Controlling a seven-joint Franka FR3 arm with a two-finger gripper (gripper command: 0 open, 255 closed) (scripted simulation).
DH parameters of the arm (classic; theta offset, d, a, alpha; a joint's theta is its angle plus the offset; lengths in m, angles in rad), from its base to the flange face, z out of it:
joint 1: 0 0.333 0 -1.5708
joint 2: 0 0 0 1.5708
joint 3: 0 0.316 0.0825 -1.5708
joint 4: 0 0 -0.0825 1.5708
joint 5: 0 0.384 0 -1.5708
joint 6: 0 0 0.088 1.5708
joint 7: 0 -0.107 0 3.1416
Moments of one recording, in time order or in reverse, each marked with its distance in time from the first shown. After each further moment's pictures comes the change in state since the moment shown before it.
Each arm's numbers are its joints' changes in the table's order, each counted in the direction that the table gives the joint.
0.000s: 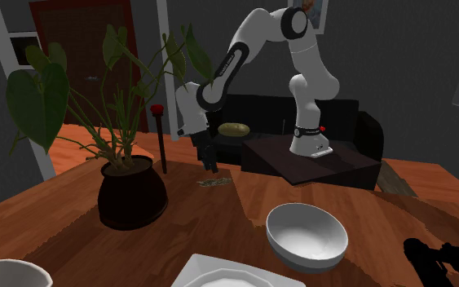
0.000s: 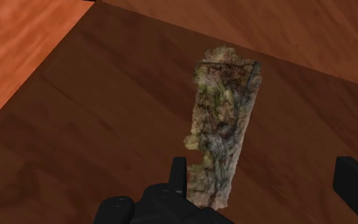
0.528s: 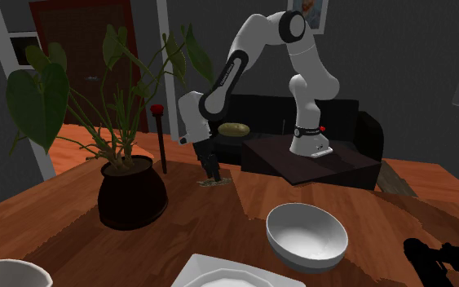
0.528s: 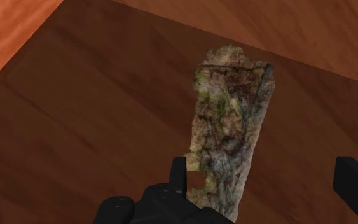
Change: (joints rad) arm 0.007 0.057 0.019 0.006 0.029 -0.064 0.019
